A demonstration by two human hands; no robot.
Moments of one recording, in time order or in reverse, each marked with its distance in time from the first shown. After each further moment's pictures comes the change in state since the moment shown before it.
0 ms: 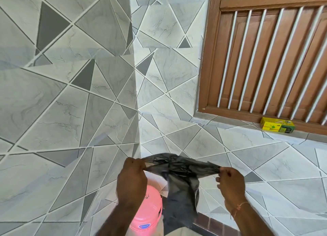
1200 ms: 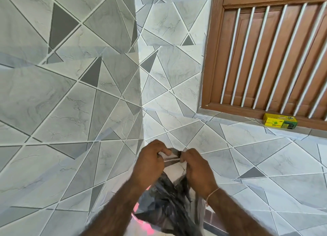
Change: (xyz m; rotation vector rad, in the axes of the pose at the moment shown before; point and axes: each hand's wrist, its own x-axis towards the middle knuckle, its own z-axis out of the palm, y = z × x) left_hand 0.007 0.035 -0.021 -0.300 -0.289 0.371; right_hand -0.051 -0.021 0.050 -0.491 -0.359 -0.977
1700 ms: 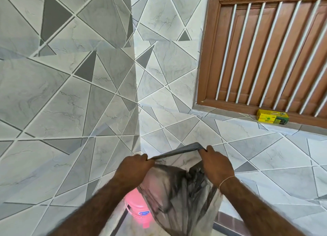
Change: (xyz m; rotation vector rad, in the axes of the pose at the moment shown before) left_hand -0.014 -0.075 -0.009 1.071 -0.364 0.418; right_hand -0.004 0.047 -0.042 -0.656 -0.330 0.162
